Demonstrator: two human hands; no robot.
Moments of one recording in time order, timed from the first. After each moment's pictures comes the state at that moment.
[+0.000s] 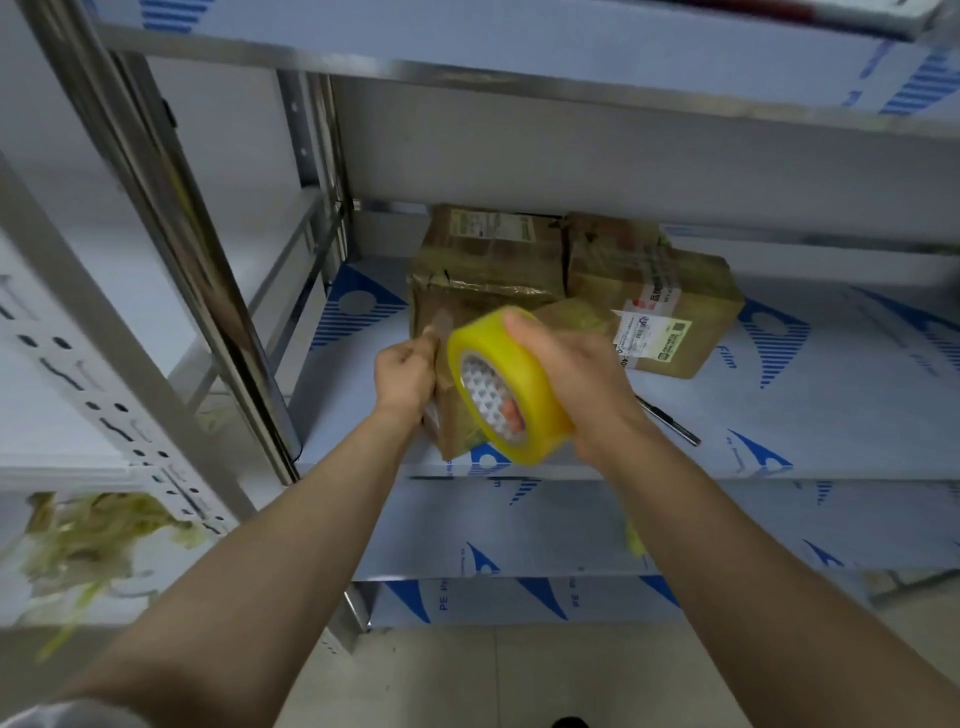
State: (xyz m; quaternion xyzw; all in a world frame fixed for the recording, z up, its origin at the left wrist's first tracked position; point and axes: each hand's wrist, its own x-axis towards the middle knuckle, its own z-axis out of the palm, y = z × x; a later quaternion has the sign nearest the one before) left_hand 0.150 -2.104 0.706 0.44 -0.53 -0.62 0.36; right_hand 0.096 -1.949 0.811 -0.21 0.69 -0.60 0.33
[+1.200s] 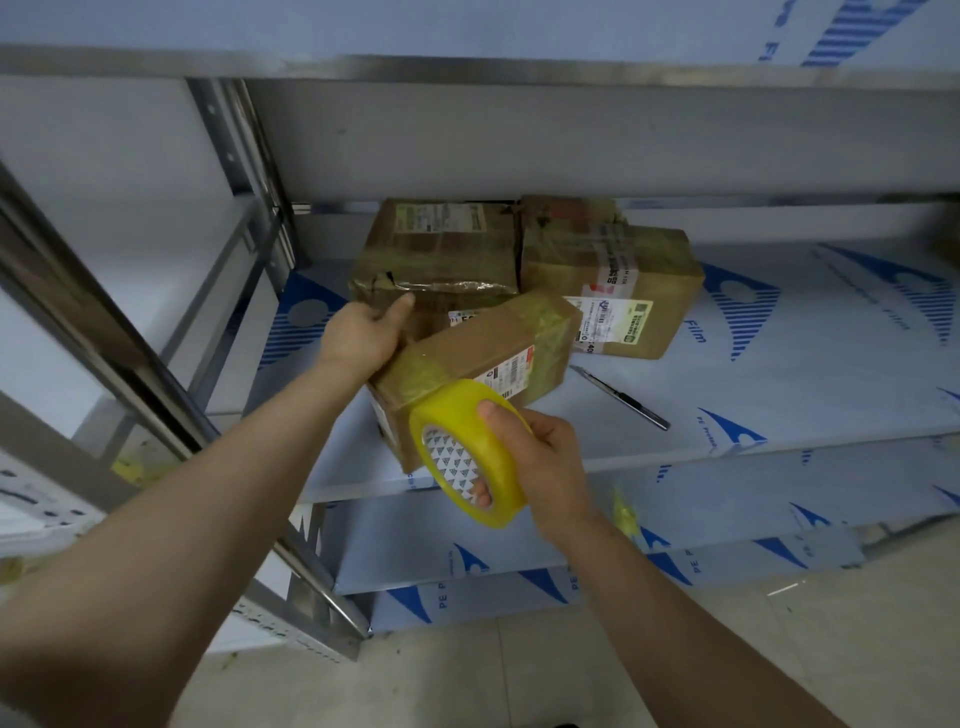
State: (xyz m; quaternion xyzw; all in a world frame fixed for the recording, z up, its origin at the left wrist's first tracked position) left_hand 0.120 -2.136 0.748 0.45 -0.77 -0.40 0.19; right_hand 0.090 -1.923 0.736 -0.15 0.60 -0.70 0.37
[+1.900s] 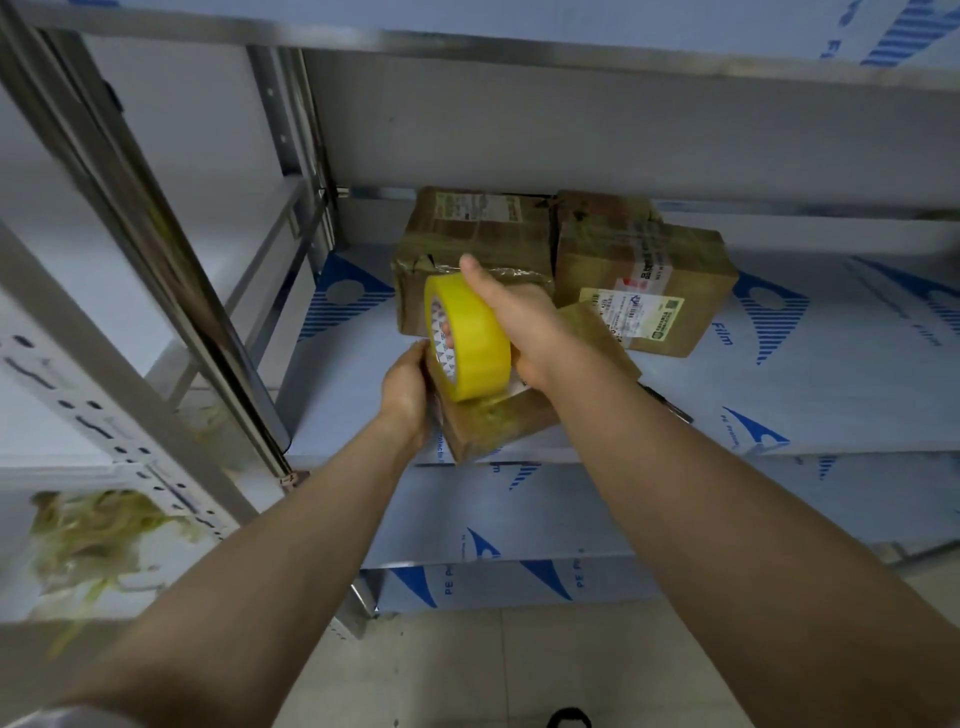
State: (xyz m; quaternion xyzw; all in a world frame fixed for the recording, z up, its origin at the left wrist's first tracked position) left_hand 0.142 -2.081 0.691 0.41 -0.37 -0.78 0.29; right_hand 0.067 -2.010 0.795 -0.20 0.70 -0.57 0.38
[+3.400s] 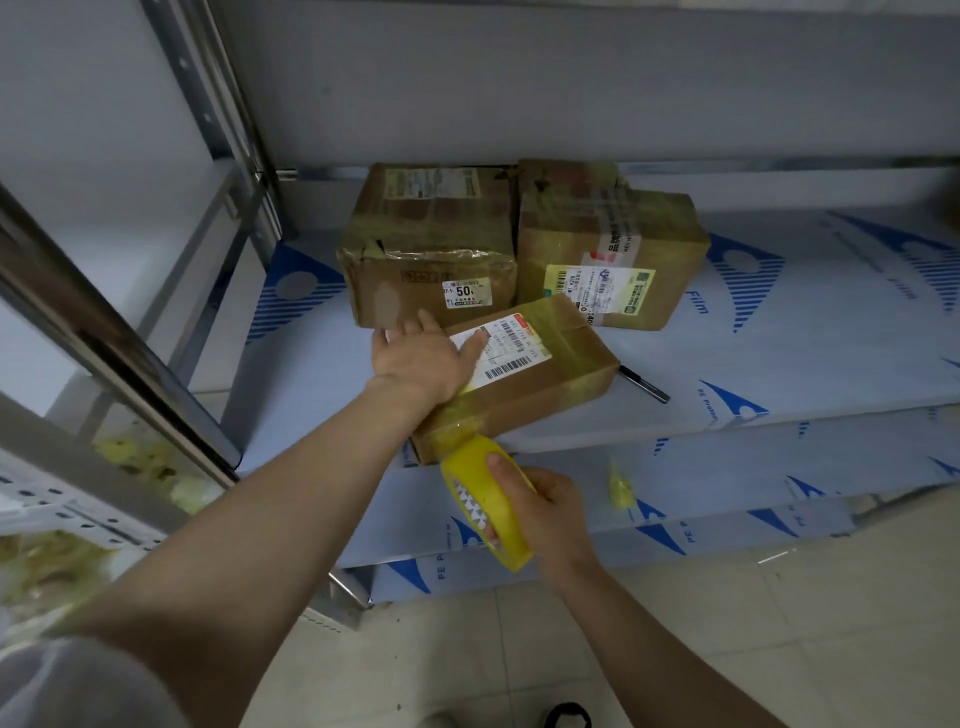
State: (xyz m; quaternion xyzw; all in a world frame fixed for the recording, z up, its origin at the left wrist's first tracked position) left_hand 0.083 -2.089 0.695 0.42 -0.90 -0.09 0.02; right_hand 0.100 -1.893 0.659 -0.13 0.72 -0.60 0.33
